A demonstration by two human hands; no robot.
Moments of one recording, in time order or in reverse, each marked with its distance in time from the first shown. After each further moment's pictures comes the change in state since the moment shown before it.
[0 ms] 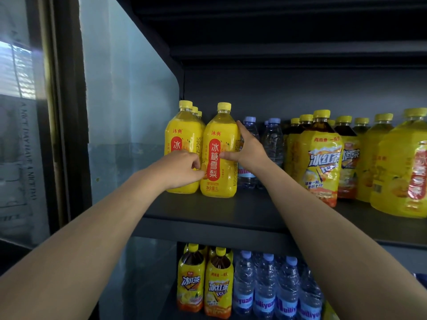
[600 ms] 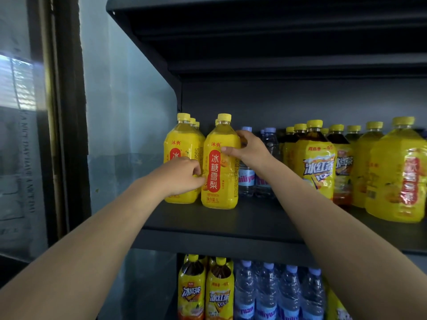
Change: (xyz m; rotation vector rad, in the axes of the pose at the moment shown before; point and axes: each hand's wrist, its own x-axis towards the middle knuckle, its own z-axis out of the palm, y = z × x) left_hand 0.000 0.005 -0.011 0.032 -0.011 0.018; right_hand 0.002 -0.014 -0.021 0.226 -0.004 0.041
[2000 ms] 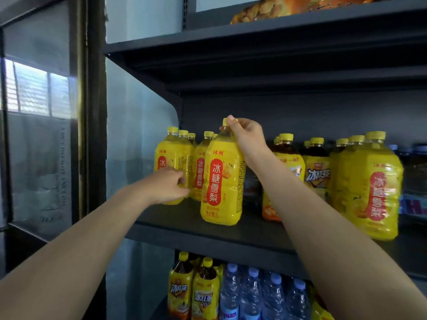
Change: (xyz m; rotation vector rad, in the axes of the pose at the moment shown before) left_hand -0.030 0.069 -0.013 0.077 -0.020 -0.211; right_hand -0.012 -0.036 -0.068 0.421 0.080 -0.064
